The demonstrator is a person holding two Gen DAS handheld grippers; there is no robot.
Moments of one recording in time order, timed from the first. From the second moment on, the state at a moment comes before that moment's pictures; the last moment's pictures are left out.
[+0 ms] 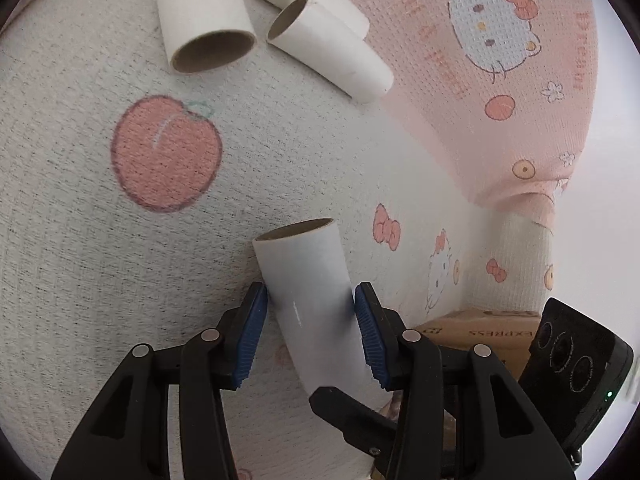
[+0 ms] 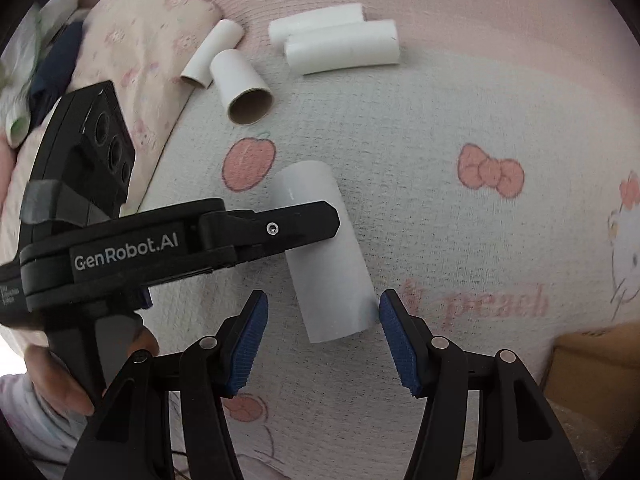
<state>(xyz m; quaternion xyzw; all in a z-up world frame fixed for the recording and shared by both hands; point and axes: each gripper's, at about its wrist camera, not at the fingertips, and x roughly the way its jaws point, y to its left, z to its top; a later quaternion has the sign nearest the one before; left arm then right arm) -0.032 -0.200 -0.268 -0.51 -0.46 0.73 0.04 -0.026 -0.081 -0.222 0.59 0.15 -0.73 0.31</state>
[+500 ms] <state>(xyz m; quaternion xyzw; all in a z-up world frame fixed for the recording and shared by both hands) -0.025 -0.197 -0.250 -0.48 -0.46 0.74 0.05 -0.023 -0.082 -0.220 0.61 0.14 -0.73 0.29</state>
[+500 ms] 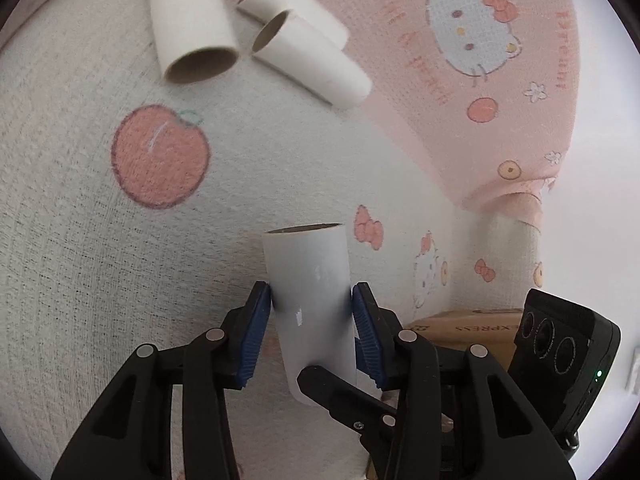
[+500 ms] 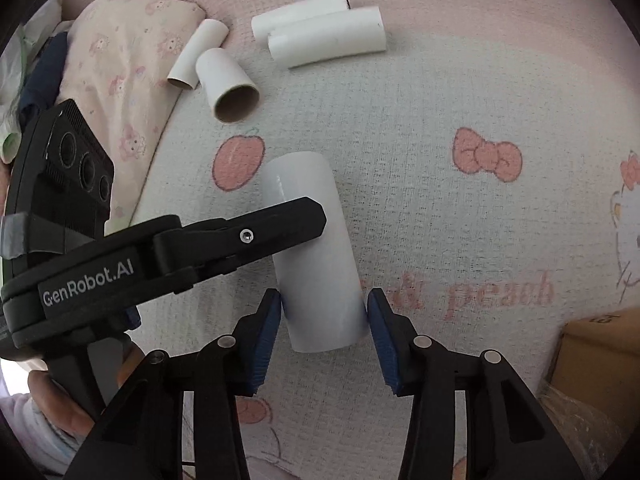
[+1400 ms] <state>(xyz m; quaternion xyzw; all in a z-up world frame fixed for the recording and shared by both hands) -0.050 -0.123 -0.034 -0.37 -0.32 0.86 0.17 0.023 -0.061 -0.037 0.42 0.19 -0.85 0.25</state>
